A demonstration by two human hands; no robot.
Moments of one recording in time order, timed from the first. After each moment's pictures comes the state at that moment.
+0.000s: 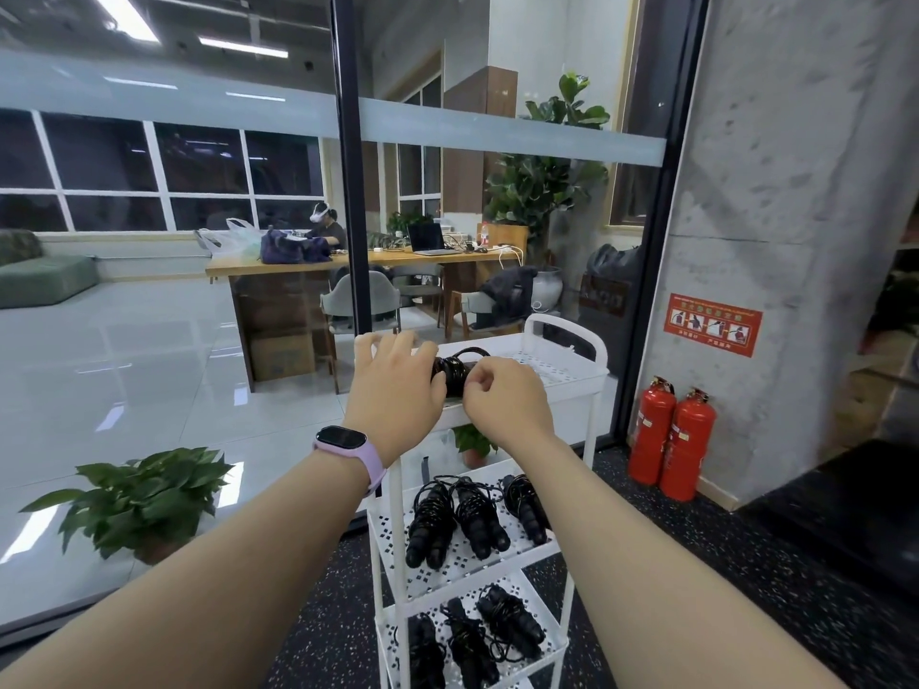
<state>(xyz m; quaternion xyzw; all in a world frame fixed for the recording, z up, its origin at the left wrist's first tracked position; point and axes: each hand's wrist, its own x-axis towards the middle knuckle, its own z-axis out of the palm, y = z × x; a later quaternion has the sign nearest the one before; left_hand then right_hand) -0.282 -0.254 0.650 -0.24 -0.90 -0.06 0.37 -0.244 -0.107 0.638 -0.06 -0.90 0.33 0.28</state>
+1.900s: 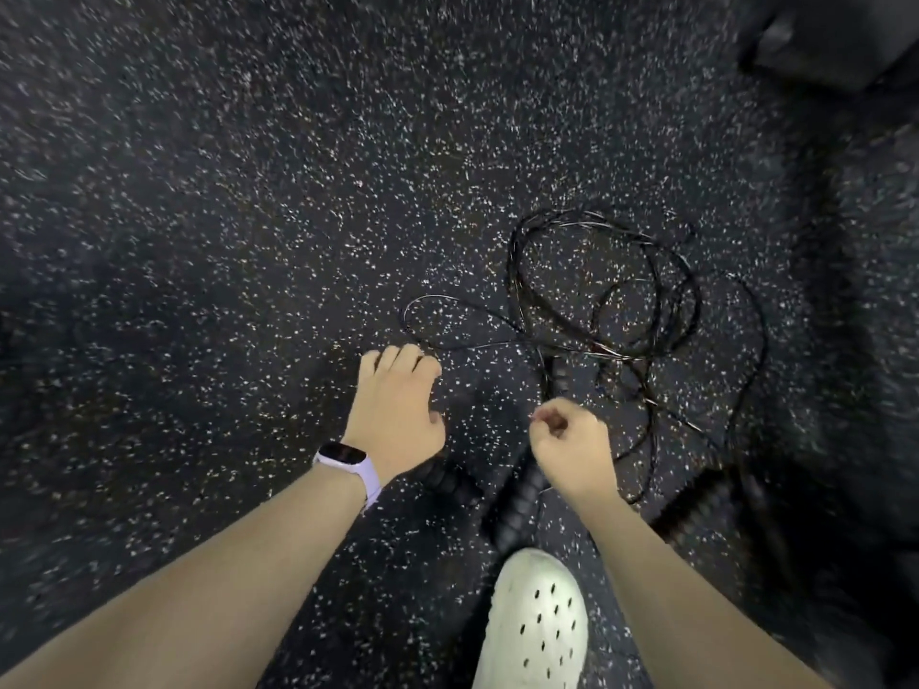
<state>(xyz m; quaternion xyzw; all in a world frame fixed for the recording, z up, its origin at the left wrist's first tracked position) 0.199 0.109 -0.072 -0.65 -0.73 -0.05 -0.17 0.423 0.155 -0.075 -0.67 -0.62 0.39 0.09</state>
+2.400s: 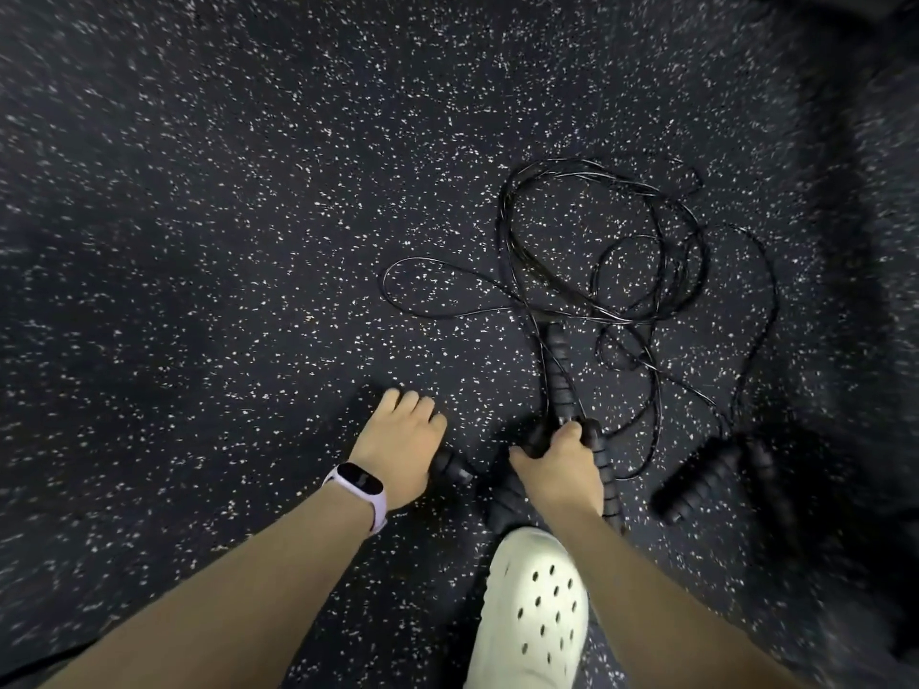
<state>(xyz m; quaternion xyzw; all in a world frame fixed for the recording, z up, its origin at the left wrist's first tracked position) 0.231 0.077 -0.143 -0.76 -0.59 0.19 -0.19 0.434 0.114 -0.128 -0.77 -0.52 0.35 -0.10</state>
